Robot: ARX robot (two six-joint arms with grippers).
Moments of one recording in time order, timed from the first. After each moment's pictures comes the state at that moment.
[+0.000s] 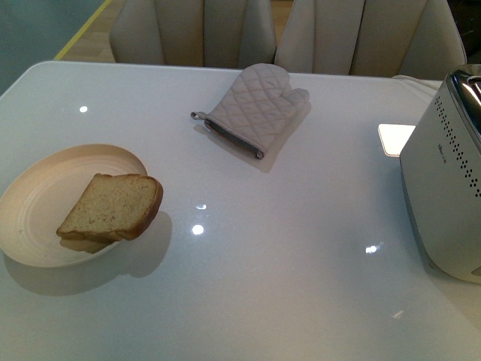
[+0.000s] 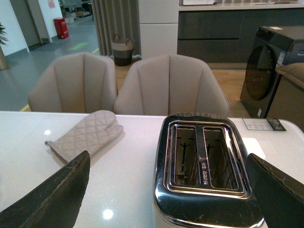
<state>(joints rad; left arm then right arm) 0.00 0.01 0.01 0.00 0.00 -0.01 0.00 0.00 0.02 0.00 0.00 0.00</state>
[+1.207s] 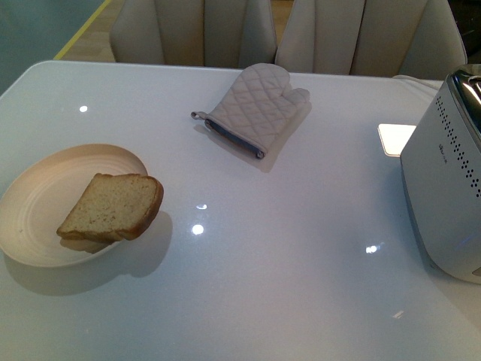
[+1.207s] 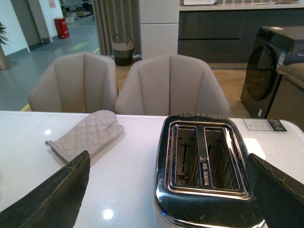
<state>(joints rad) 0.31 1.51 0.36 0.48 0.28 -0.40 0.00 0.00 0.02 0.00 0.00 0.00</state>
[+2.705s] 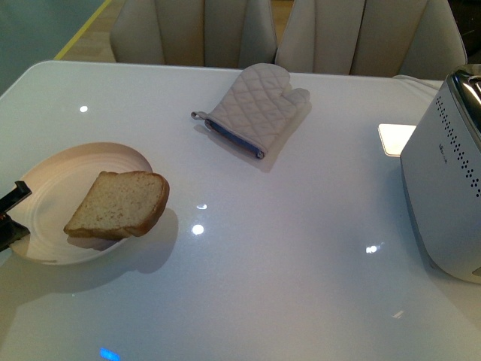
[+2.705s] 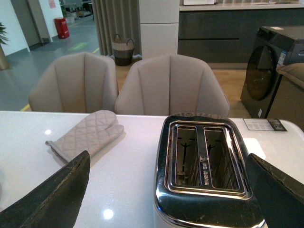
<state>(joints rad) 0.26 2.35 0.84 0.45 0.20 -0.41 0.00 0.00 0.02 0.00 0.00 0.00</state>
